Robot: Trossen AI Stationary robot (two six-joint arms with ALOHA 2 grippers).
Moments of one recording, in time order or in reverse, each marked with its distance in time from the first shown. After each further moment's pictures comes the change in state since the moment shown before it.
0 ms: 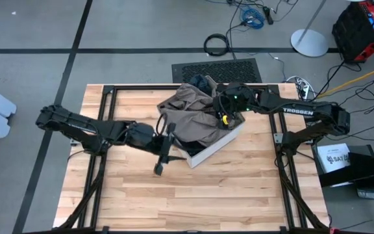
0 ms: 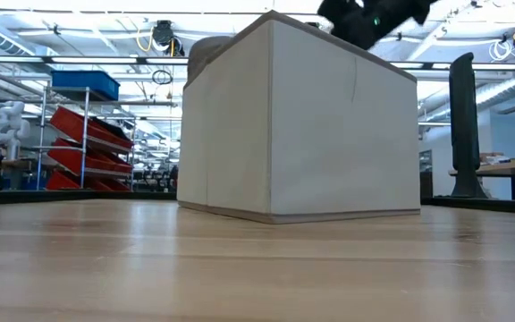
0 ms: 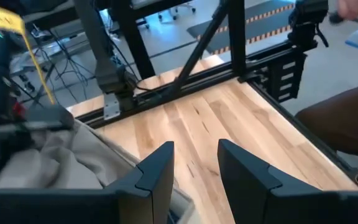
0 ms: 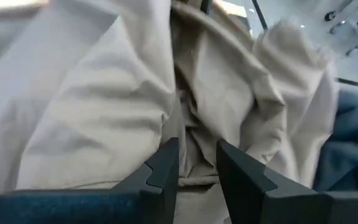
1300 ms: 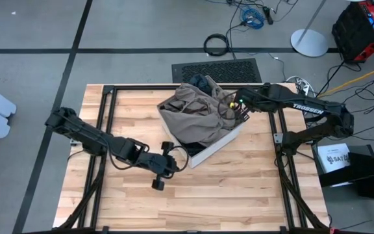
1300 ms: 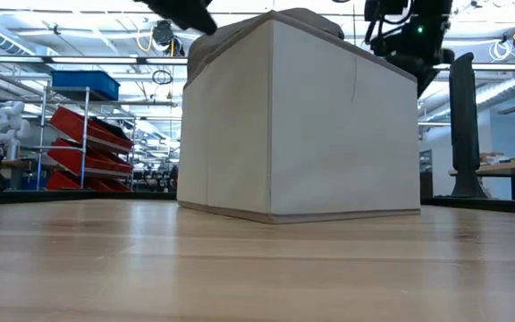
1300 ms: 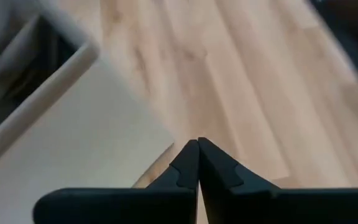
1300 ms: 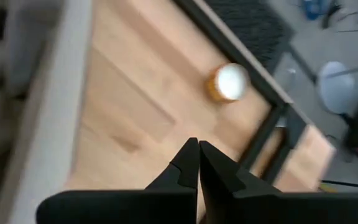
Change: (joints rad) left arm -0.165 0.156 -0.002 -0.304 -0.210 -0.242; right arm -0.037 -0.055 0.136 -0.943 0.616 0.771
